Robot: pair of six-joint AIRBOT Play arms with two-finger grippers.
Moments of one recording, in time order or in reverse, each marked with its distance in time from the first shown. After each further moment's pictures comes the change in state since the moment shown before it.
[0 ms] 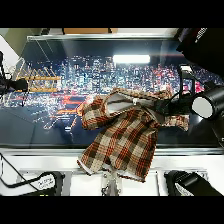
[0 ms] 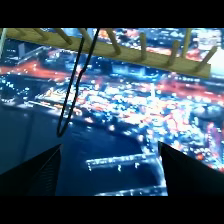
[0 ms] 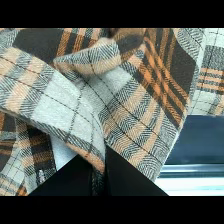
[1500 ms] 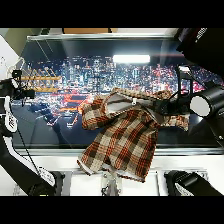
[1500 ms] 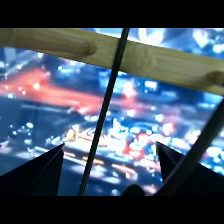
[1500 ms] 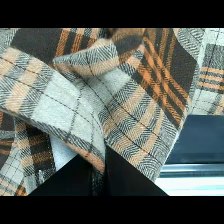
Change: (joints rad) left arm 0.079 -0.628 0.397 0.084 0.021 0.048; right arm 0.000 -0.013 0.000 0.000 0.000 0.000
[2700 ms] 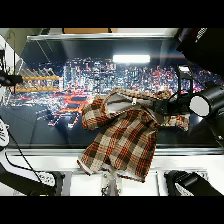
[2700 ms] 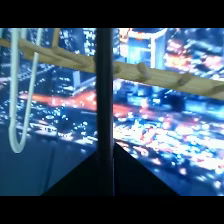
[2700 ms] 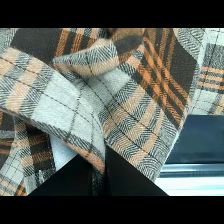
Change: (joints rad) left arm -0.041 0.298 0.000 -0.004 -0.124 0.016; right arm 0.000 -0.002 0.000 0.000 0.000 0.000
